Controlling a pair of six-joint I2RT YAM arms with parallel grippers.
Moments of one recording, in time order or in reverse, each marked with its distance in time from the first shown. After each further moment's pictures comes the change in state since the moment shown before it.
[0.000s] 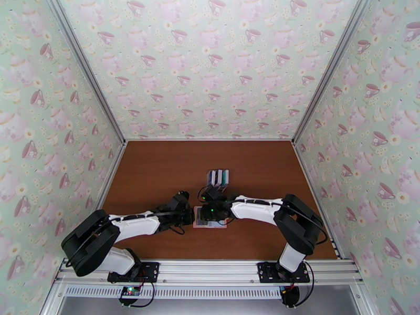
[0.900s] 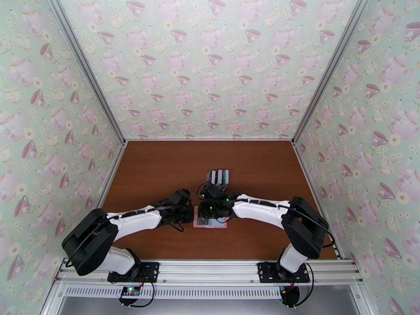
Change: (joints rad) left arm 0.028 0.002 0.139 -0.233 0.000 0.075; right arm -0.002 -0.064 0.051 -0.053 0.017 -0.012
